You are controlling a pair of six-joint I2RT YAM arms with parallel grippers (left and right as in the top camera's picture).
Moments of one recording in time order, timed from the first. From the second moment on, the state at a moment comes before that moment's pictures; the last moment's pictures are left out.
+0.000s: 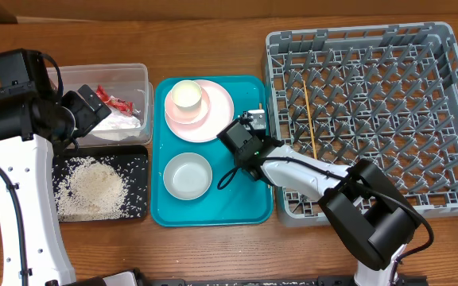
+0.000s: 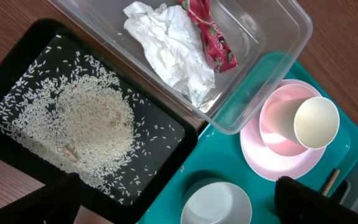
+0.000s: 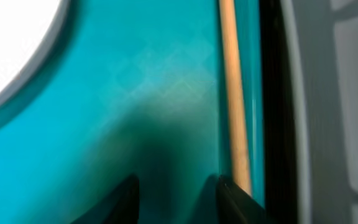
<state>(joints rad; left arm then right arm) 0.25 1.47 1.59 -1.29 0.04 -0.53 0.75 1.95 1.14 -0.38 0.41 0.62</state>
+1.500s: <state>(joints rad) 0.25 1.47 1.59 -1.29 0.04 -0.53 0.76 1.94 1.16 -0.39 0.41 0.63</state>
